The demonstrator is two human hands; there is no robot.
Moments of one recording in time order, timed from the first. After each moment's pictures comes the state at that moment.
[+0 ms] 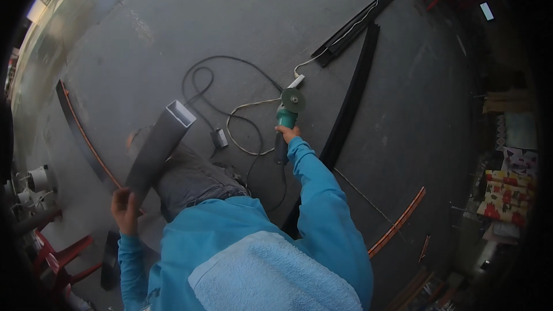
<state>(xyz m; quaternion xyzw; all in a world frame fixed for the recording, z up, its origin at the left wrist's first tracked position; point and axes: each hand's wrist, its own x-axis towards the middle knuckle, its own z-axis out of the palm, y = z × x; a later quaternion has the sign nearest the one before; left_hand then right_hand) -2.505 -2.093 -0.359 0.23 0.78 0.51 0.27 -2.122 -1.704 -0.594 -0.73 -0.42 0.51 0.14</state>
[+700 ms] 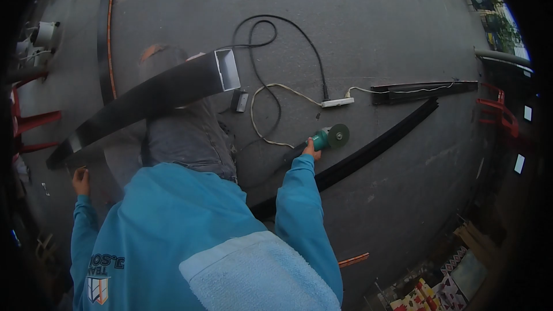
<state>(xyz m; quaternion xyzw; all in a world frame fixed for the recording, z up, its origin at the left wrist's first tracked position) -2.491 -2.419 -0.448 -0.04 0.96 0.28 0.08 -2.065 -1.695 -0.718 -0.82 -0.37 0.37 0.25</state>
